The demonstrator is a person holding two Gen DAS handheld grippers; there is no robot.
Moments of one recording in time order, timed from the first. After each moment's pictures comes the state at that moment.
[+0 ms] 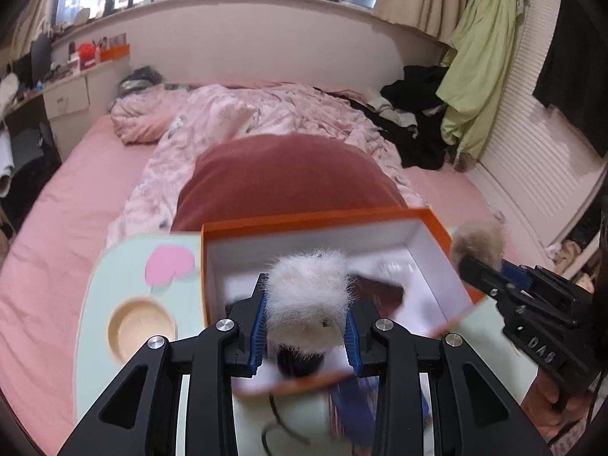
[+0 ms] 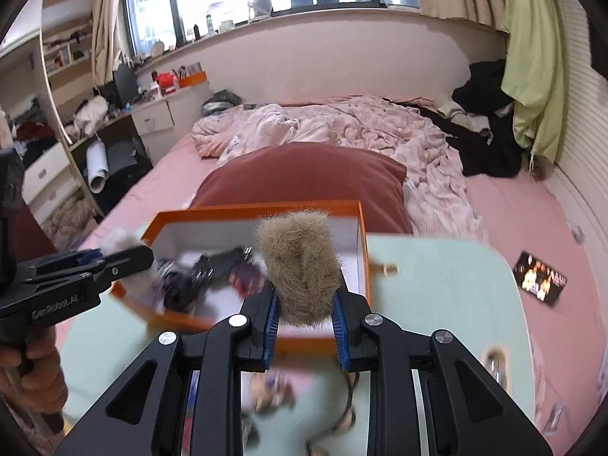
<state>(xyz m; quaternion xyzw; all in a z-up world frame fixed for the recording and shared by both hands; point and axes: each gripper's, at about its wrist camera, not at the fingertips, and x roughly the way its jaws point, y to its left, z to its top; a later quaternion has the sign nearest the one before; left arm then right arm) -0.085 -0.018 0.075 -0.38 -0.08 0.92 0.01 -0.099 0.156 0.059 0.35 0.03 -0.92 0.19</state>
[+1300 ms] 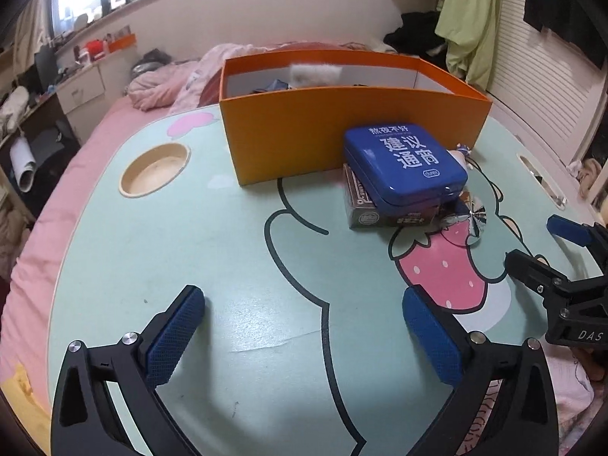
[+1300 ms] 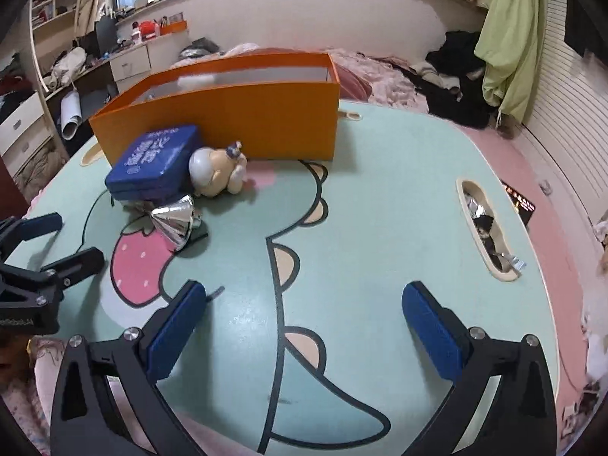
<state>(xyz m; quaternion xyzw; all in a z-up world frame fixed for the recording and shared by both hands) 0.048 0.013 -0.017 -0.43 -0.01 0.90 -0.02 0.016 0.200 -0.030 0.41 0.07 -0.90 0.13</state>
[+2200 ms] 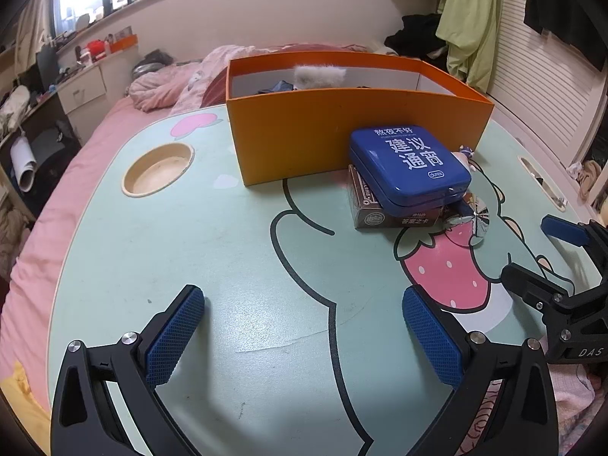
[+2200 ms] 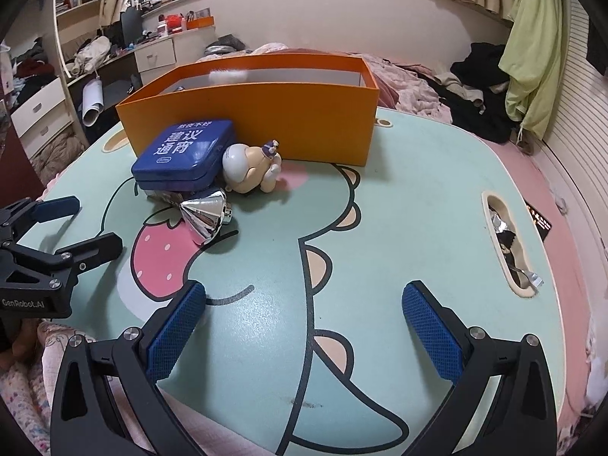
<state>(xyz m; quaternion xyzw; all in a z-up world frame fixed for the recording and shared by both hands) 0.046 0.011 -0.016 -0.42 -0.01 0.91 -0.02 0.021 0.188 -0.032 0.40 0.09 -0.89 0.18</state>
